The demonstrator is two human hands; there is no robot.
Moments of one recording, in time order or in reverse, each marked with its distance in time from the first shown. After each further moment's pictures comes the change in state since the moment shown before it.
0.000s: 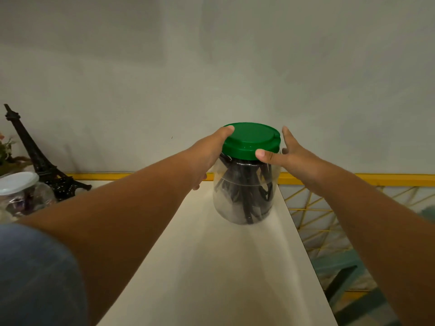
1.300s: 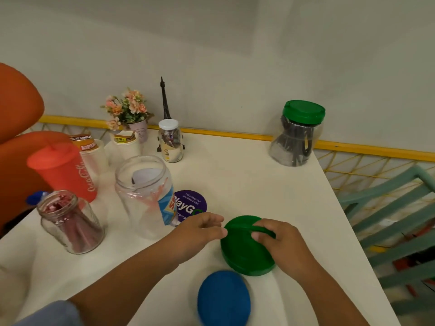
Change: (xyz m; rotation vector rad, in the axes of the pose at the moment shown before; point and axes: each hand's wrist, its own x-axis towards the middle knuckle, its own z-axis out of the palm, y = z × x) left_hand -0.275 -0.218 -0.163 0.006 -0.239 -0.066; right_hand -0.309 -0.025 0.212 -0.069 -0.113 -0.013
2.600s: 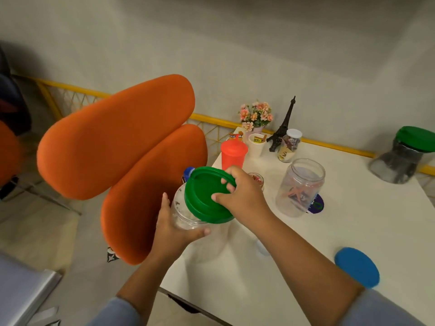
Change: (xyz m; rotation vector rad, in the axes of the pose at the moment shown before) left_hand -0.258 -0.154 -0.269 -0.136 0.687 0.197; right_hand -0.085 -0.324 0.296 0.131 -0.221 -0.275
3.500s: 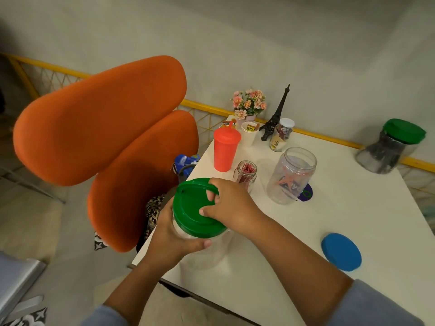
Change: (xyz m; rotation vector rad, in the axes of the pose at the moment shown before) left_hand -0.022 -0.016 0.008 -0.195 -0.185 0.204; right_hand -0.017 0.002 0.012 -0.460 -0.217 0.064
